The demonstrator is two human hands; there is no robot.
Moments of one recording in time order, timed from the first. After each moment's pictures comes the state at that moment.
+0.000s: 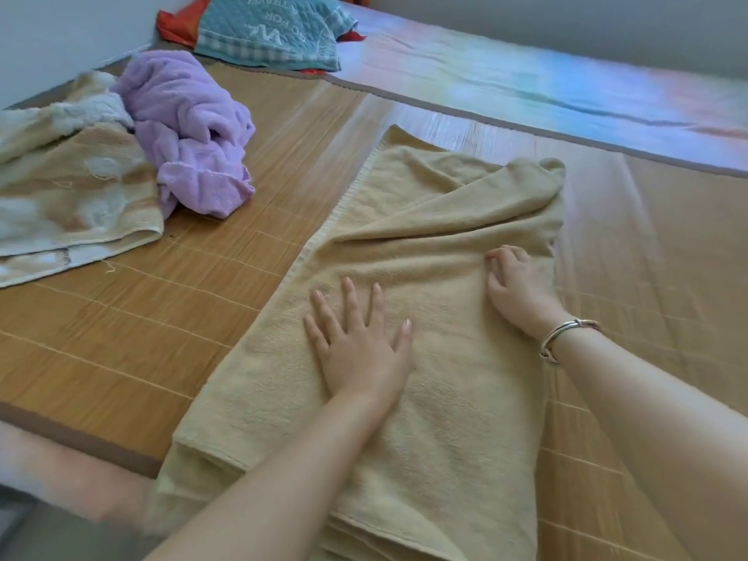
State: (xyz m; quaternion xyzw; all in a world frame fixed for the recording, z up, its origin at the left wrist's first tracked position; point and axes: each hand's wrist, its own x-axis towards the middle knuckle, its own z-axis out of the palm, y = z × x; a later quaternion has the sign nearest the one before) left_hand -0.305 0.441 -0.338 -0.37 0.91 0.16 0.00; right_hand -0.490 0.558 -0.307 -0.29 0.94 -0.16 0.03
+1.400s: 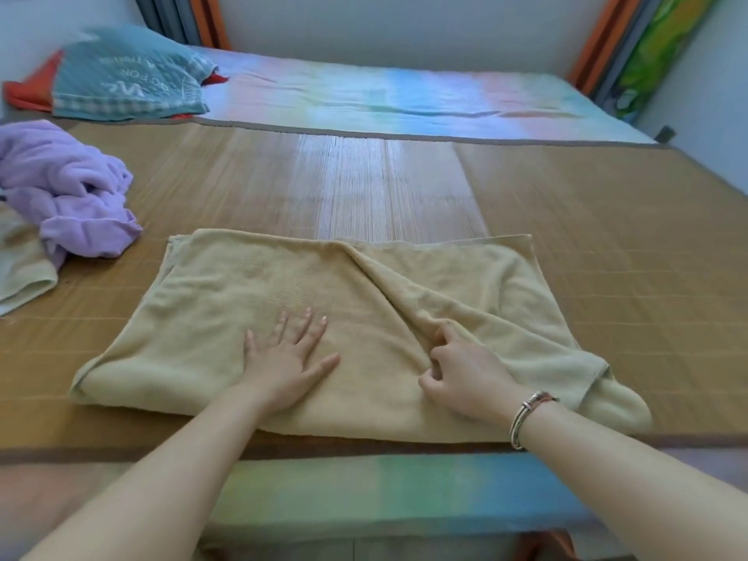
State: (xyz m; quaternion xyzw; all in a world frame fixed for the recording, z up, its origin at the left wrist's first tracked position) left_hand -0.249 0.478 -0.324 -0.11 0.98 0.12 0.13; right_hand -0.315 0.737 -0.278 -0.29 0.95 -0.05 0.07
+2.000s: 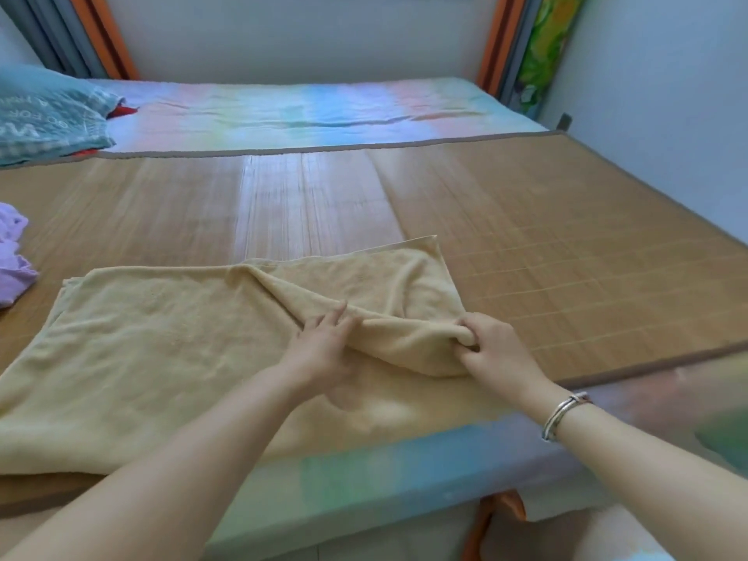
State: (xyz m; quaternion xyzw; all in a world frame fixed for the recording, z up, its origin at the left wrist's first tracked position) left_hand -0.296 0.632 -0.267 0.04 0.98 0.17 0.12; right_hand -0.309 0.887 -0.252 -0.15 0.95 -0.28 -0.03
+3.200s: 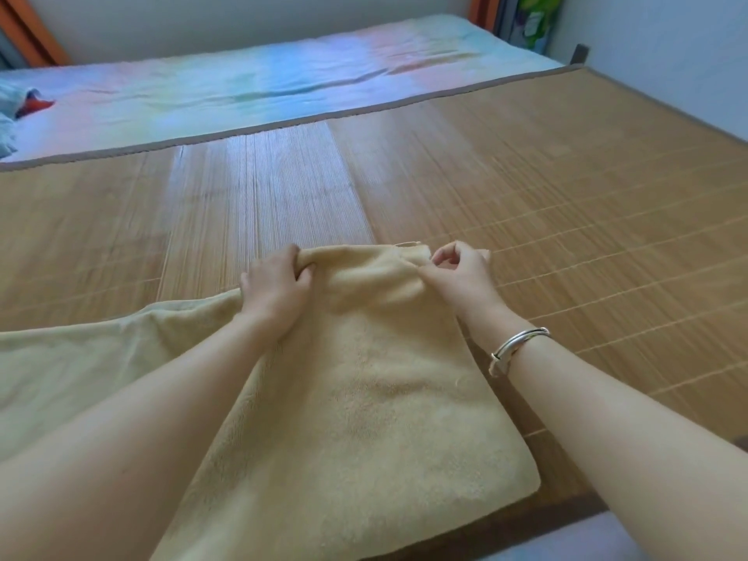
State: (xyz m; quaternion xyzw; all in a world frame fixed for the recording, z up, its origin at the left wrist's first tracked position) left_hand -0.501 0.646 -0.285 -0.11 0.96 0.24 -0.07; right_hand -0.508 0.870 -0.281 0.10 0.83 -0.55 0.03
